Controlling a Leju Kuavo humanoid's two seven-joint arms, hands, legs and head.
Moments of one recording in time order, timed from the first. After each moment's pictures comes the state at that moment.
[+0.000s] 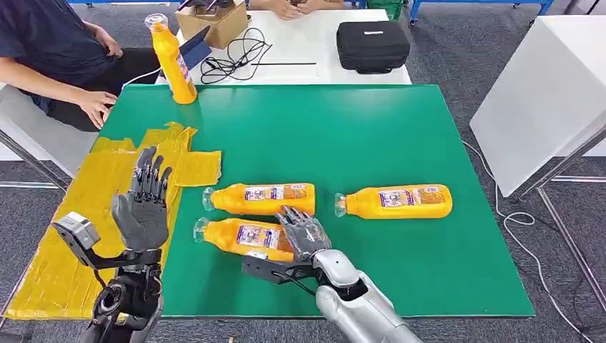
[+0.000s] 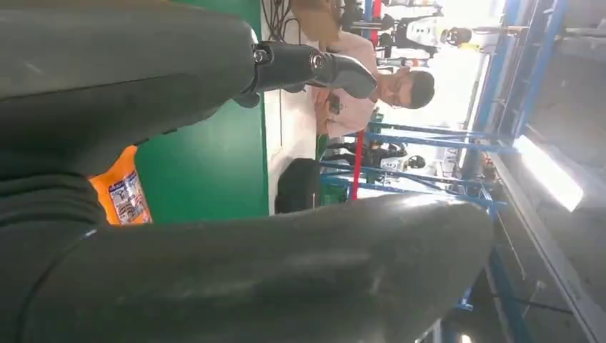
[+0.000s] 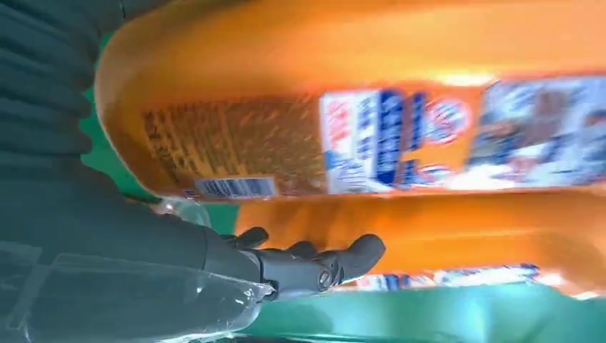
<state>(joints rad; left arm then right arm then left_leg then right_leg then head) -0.02 0.05 -0.19 -1.66 0.30 -0.02 -0.46 -0.42 0.23 0.75 -0.90 0.99 -0.07 0.21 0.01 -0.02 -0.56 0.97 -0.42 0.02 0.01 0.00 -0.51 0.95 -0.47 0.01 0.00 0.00</state>
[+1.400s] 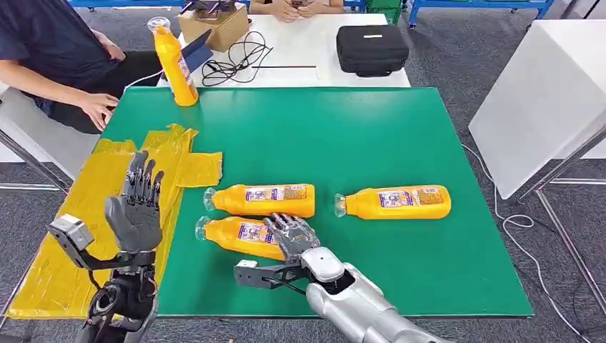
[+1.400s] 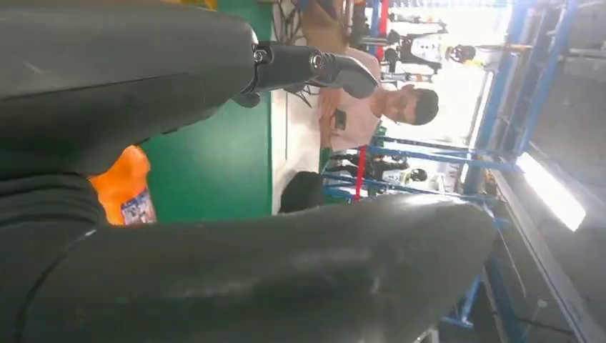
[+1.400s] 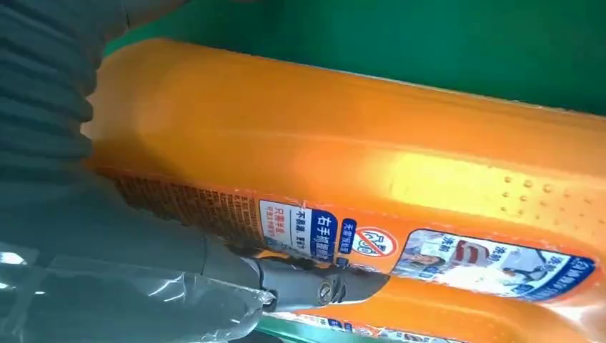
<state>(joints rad) 0.00 0.09 -0.18 -1.63 0.35 0.00 -0.49 -0.52 0.23 0.96 -0.69 0.90 -0.01 0.26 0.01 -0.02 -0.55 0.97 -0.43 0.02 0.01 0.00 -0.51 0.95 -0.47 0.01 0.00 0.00</state>
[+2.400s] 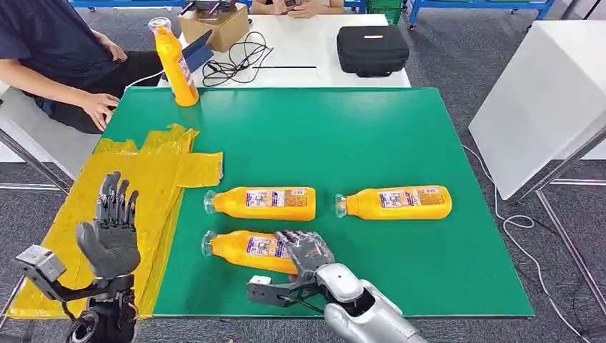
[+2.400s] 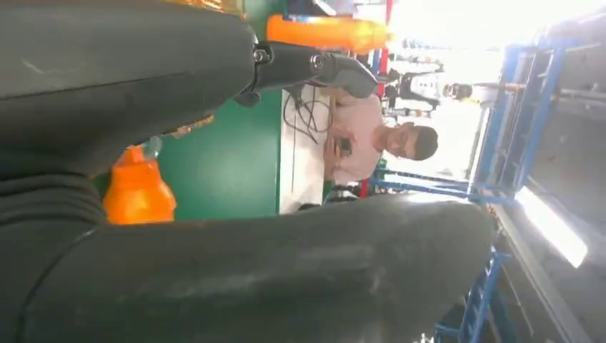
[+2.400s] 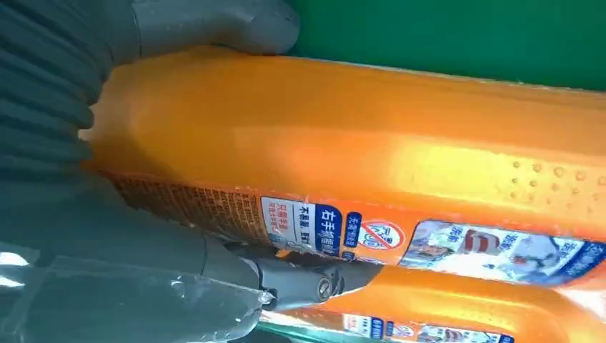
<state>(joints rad) 0.16 0.11 -0.11 -1.77 0.34 0.04 -0.51 -0.35 0.05 0.94 -1.03 0.90 0.05 0.26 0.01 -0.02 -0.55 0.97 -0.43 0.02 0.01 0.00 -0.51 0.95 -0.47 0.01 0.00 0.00</state>
